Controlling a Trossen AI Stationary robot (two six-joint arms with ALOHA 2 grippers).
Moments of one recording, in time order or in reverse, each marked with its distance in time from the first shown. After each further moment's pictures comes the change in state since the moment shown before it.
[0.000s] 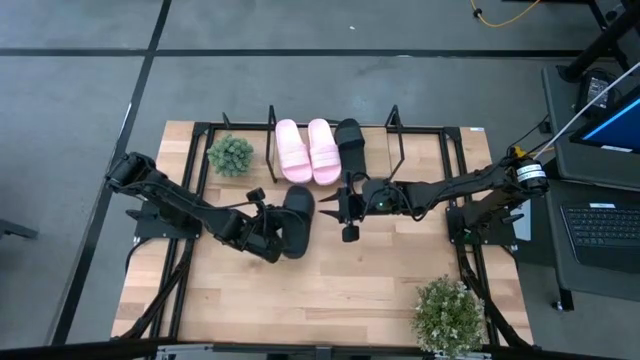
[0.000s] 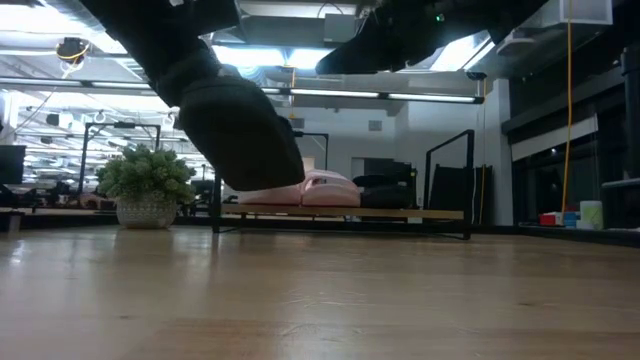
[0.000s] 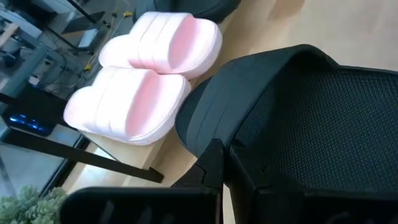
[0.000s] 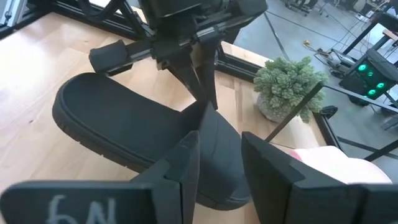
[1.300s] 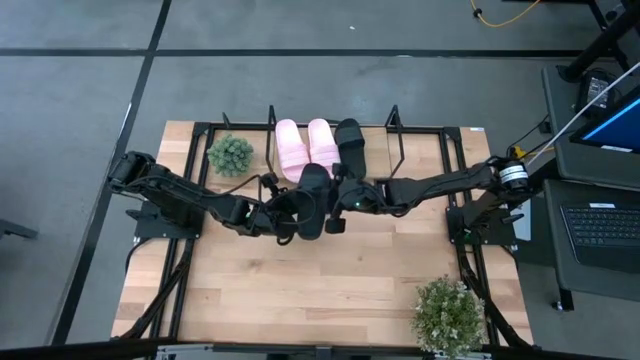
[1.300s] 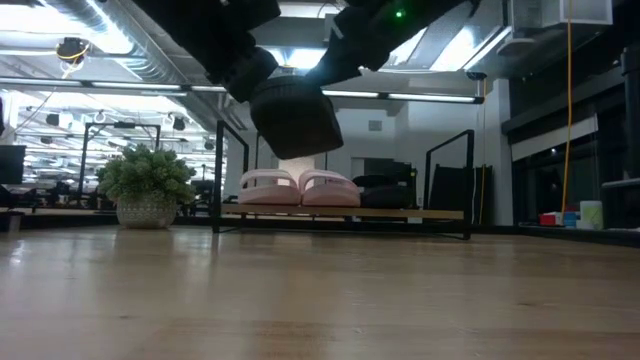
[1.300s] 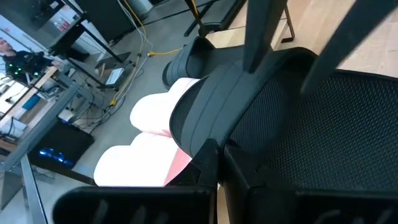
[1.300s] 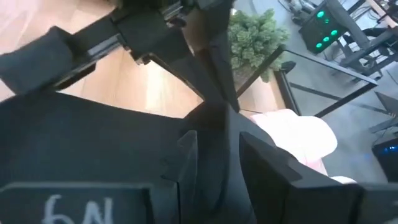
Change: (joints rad) left arm 0.145 0.000 0.000 0.376 -0.069 0.425; right arm 0.001 0.136 0.268 -0.321 0.233 0.046
